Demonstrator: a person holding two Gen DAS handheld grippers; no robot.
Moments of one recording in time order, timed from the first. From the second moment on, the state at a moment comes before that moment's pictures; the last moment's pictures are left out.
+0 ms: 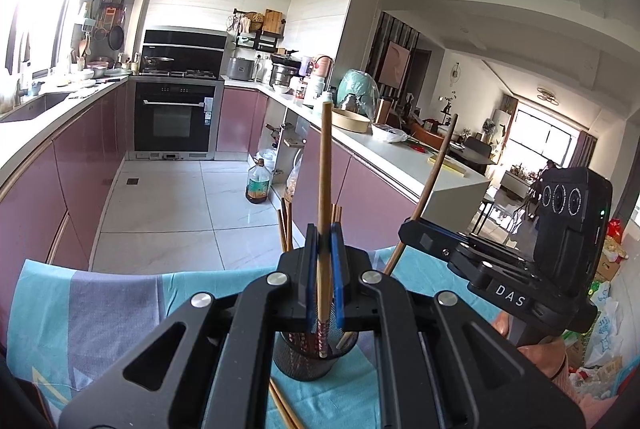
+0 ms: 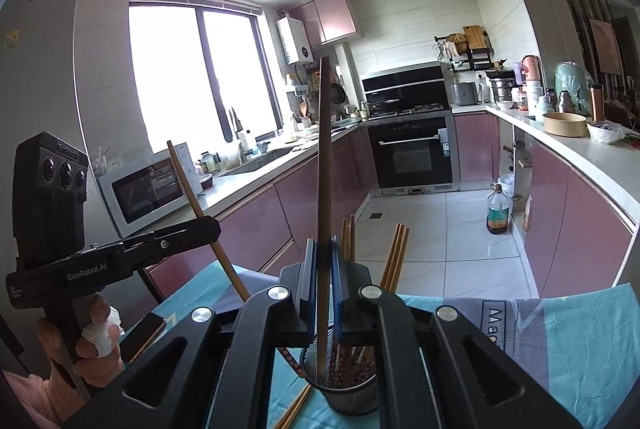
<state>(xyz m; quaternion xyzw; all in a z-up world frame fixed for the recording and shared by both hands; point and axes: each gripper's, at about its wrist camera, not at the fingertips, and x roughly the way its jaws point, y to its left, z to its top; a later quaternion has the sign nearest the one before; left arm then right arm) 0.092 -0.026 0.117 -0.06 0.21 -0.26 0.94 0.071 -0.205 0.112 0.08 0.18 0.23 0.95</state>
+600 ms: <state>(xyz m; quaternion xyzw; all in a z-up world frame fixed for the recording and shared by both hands) 0.116 -0.045 0.083 -0.02 0.28 -0.26 0.92 0.101 -0.194 0.068 0.07 0.24 0.20 0.95</state>
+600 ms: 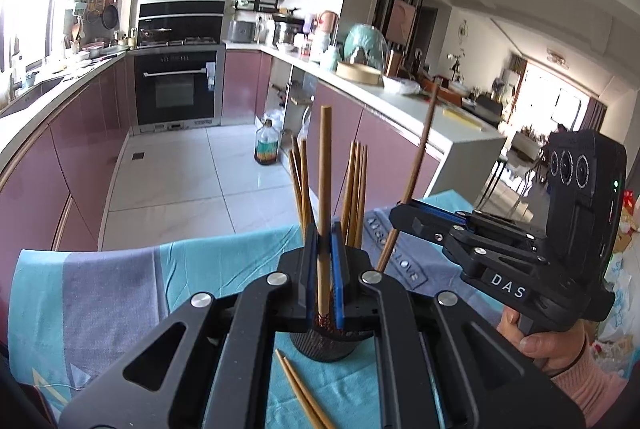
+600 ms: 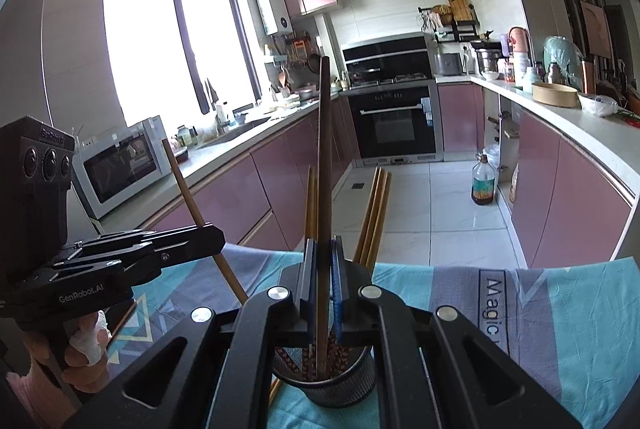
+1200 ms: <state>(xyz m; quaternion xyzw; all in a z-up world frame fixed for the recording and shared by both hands) 0.160 -0.055 0.062 0.00 0.34 -0.24 0.91 0.130 -0.189 0.039 0.07 0.32 0.18 0.93</state>
